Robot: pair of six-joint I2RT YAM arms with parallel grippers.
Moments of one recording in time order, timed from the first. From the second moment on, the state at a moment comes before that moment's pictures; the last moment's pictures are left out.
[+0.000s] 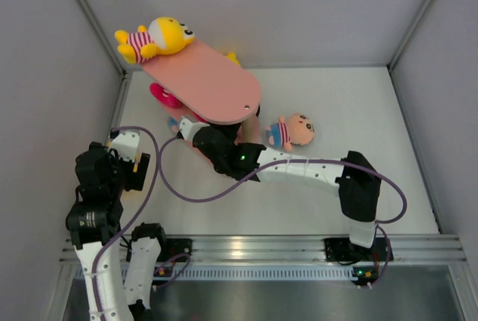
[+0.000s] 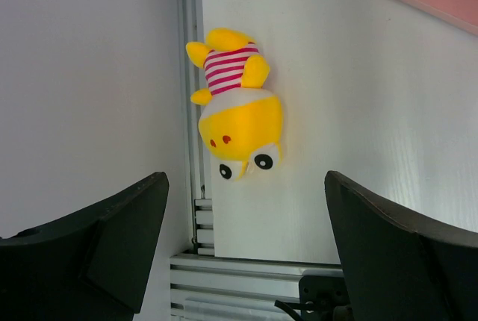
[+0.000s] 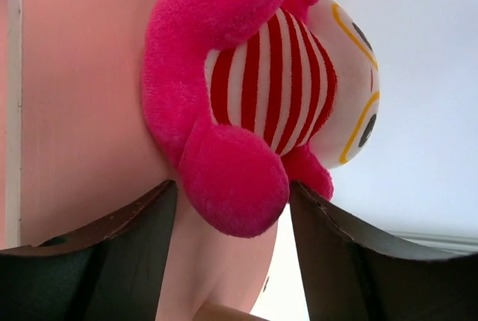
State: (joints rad) left arm 0.16 0.57 1.09 -1.06 -0.04 0.45; right arm 1.20 1.87 1.57 -0.17 0.87 -0.62
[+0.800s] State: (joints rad) left arm 0.16 0.56 1.09 -1.05 -0.03 0.45; right arm 1.22 1.83 1.55 -0.24 0.75 -0.56
